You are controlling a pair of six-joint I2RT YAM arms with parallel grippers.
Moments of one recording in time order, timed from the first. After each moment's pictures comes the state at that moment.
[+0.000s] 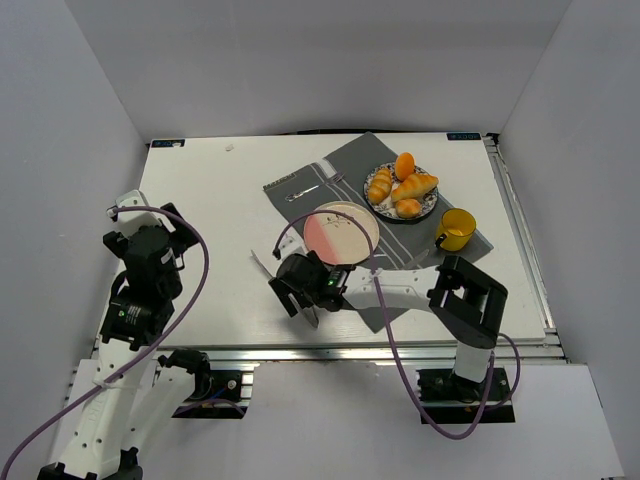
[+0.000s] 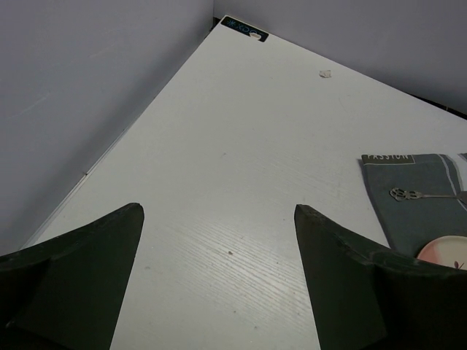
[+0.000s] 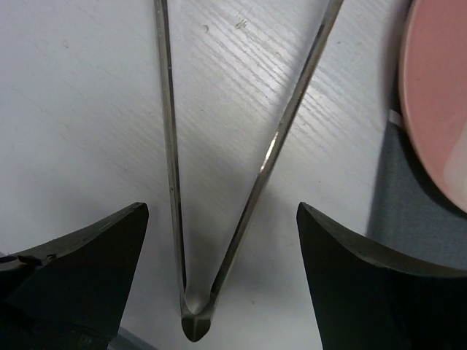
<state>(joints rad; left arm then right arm) -0.25 0.63 0.90 -0.53 -0.67 -0.29 1.20 1.80 1.15 -0.26 0.33 0.34</state>
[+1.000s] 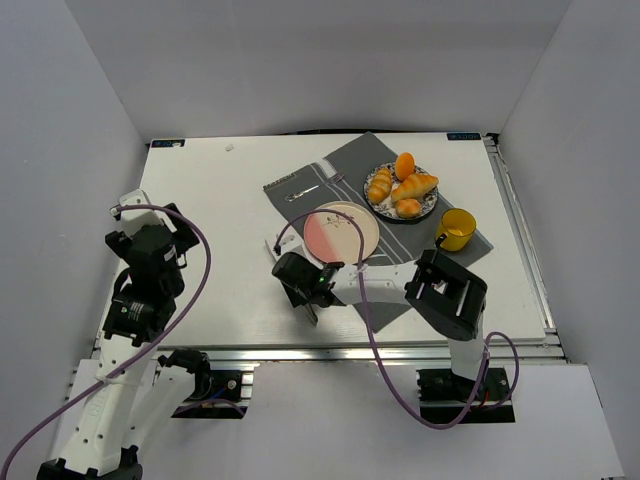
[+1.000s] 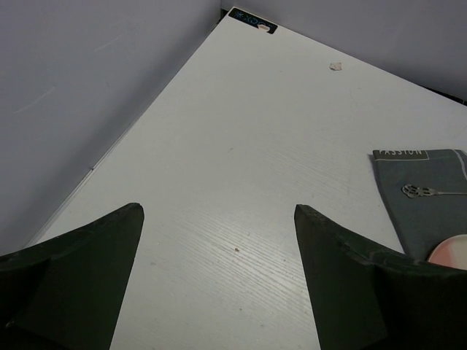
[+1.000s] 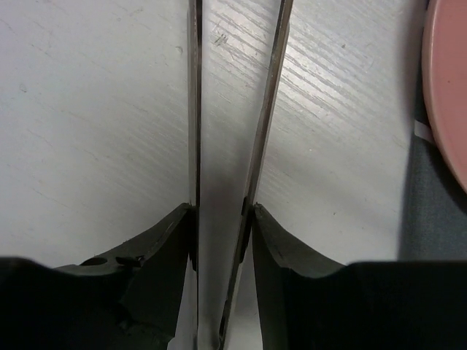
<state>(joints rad) -0.25 0.64 0.89 -0.53 -0.69 -0.29 1.17 1.93 1.20 -0.21 0.33 0.43</state>
